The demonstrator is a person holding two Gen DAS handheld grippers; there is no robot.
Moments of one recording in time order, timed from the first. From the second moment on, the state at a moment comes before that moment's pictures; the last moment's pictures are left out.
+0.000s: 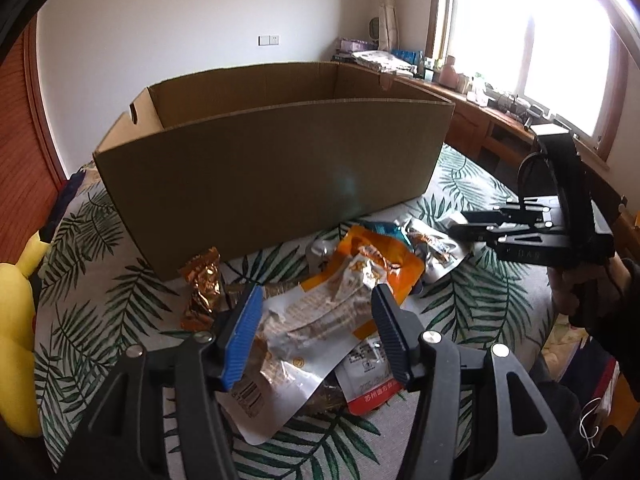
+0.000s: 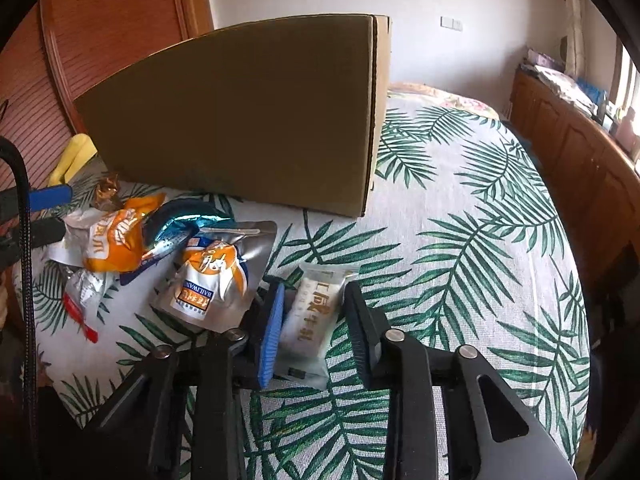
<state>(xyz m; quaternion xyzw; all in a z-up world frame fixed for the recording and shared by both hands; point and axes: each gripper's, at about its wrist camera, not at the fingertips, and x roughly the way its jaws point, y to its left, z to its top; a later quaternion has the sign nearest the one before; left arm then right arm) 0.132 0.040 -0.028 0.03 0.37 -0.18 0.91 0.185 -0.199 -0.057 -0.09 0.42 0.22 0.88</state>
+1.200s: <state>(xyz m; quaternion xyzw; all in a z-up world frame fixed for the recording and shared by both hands) 0.171 -0.038 -0.051 0.18 0.42 -0.19 0.87 0.186 -0.197 -0.063 -0.09 0.41 0.21 0.88</state>
